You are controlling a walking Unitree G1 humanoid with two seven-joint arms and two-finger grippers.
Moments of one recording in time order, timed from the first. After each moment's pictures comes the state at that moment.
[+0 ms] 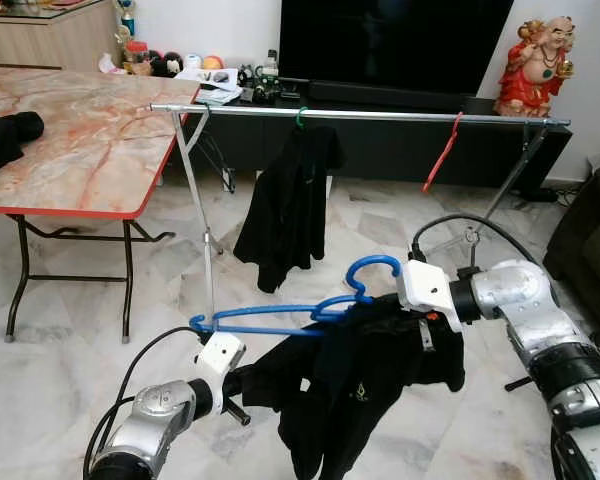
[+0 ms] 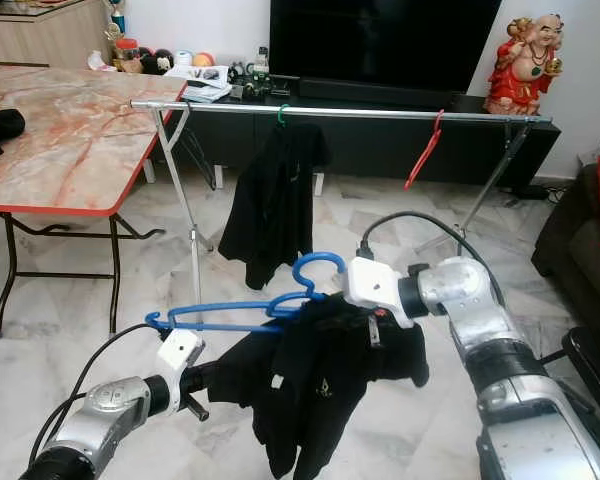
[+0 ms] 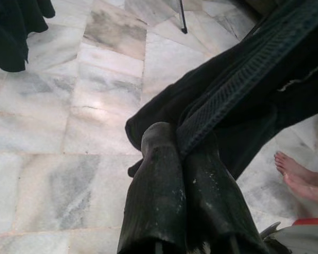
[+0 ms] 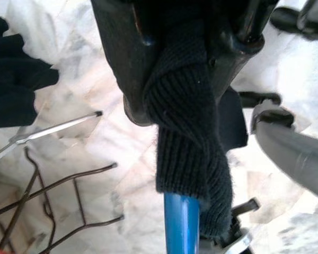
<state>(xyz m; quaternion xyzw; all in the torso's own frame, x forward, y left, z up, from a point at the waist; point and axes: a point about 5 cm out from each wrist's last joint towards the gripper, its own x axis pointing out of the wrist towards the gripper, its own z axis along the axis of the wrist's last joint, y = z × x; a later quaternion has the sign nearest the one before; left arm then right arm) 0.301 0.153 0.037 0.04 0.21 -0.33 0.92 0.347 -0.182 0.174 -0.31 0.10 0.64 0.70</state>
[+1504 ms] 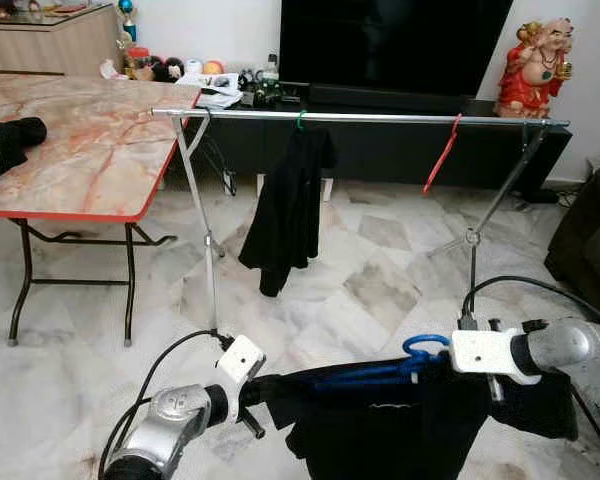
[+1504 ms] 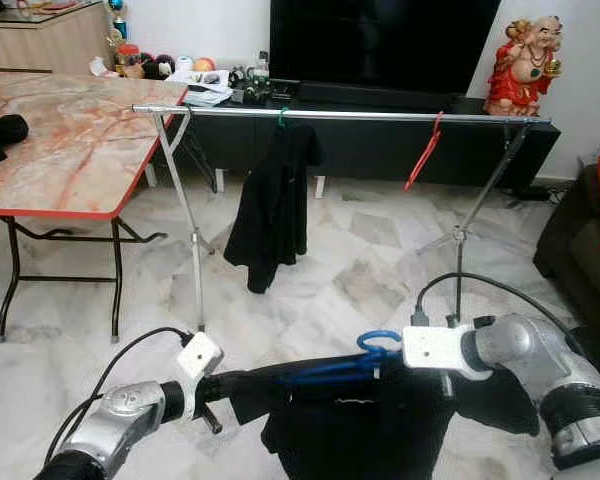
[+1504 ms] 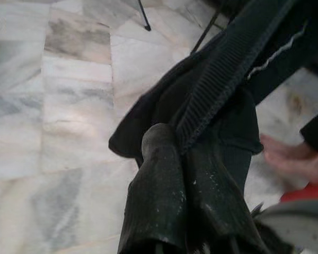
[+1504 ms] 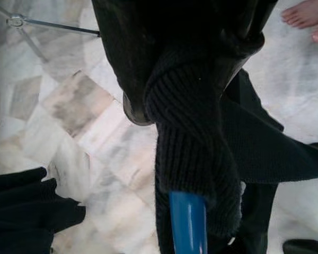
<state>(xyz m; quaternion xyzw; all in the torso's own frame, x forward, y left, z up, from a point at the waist) 0.295 0.133 0.038 0.08 0.21 -0.41 0.89 0.327 -0.262 0.118 -0.51 0.25 0.46 0.68</state>
